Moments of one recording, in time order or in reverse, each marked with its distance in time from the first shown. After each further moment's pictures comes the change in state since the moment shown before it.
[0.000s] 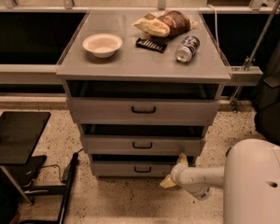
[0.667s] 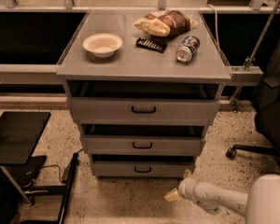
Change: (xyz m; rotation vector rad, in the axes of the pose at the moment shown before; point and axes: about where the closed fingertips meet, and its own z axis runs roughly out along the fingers) arm 0.072 0.044 0.037 -0.139 -0.077 0.171
